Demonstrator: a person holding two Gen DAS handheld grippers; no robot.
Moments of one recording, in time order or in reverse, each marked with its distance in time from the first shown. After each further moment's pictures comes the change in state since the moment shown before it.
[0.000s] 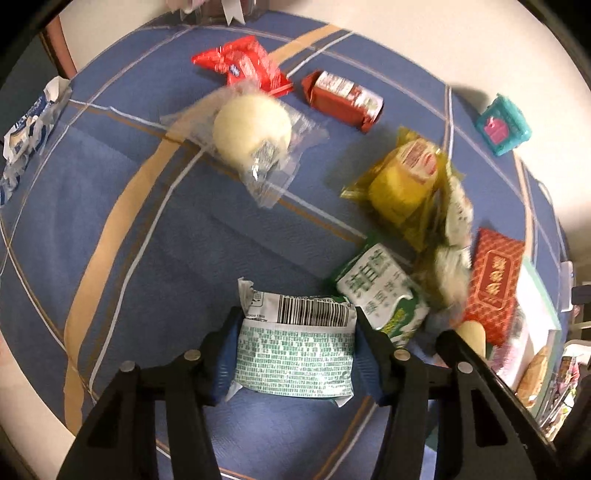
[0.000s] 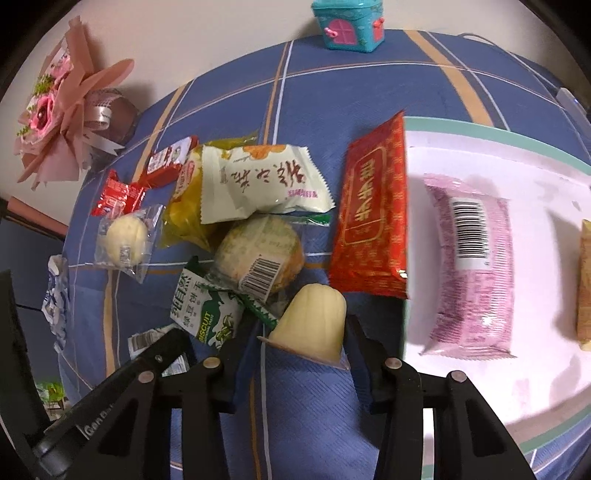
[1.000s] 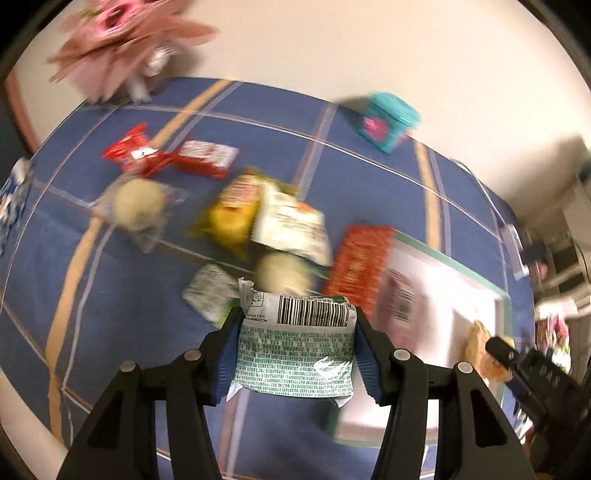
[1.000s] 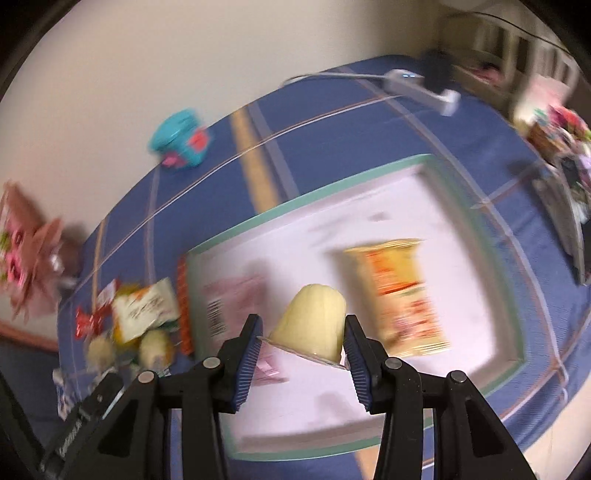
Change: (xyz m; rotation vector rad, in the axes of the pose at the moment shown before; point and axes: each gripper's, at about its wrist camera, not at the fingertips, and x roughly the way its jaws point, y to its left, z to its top) left arm -0.057 -0.110 -0.036 0.224 -0.144 -0.114; right arm -0.121 -0.160 0.005 0.376 -0.203 -0.124
